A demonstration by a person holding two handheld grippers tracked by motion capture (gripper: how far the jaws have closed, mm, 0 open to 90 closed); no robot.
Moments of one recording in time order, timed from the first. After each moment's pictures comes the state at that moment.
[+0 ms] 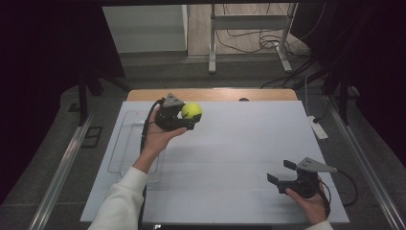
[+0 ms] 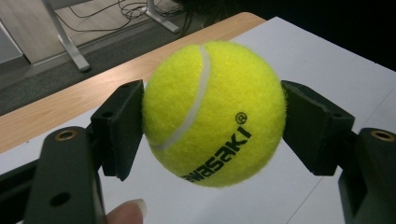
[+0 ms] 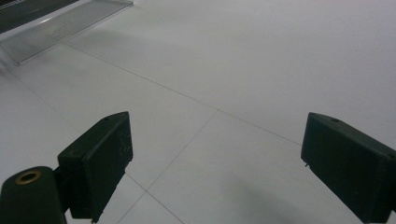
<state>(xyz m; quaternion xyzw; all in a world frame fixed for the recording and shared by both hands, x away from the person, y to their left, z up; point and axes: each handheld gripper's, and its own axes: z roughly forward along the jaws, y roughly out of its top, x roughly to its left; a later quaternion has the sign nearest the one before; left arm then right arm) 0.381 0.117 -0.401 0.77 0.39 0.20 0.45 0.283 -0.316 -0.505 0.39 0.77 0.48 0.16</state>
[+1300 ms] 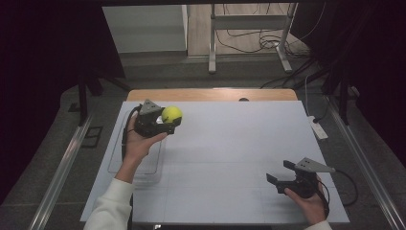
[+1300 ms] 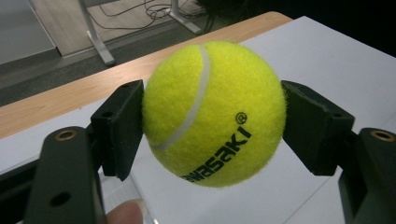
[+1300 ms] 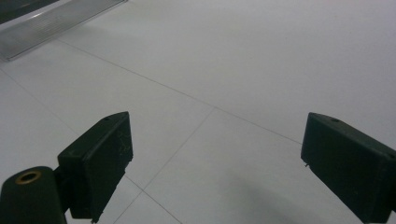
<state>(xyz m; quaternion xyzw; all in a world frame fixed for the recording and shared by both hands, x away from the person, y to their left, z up) 0.360 0.171 -0.411 0.75 0.43 0.22 0.45 0.282 -0.313 -0.506 0.39 0.77 0.47 0.17</state>
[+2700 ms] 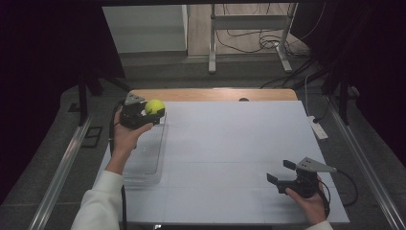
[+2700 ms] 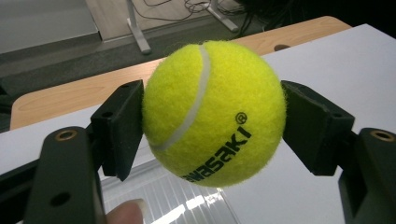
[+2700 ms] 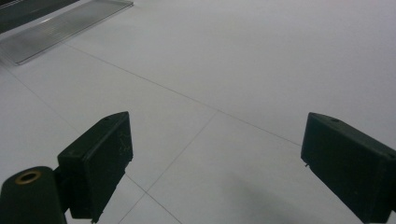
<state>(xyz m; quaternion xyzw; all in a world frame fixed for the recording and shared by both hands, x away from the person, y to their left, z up) 0.380 0.210 -0.410 0.72 0.50 0.24 0.42 0.283 -0.315 -0.505 0.39 0.77 0.48 0.16</state>
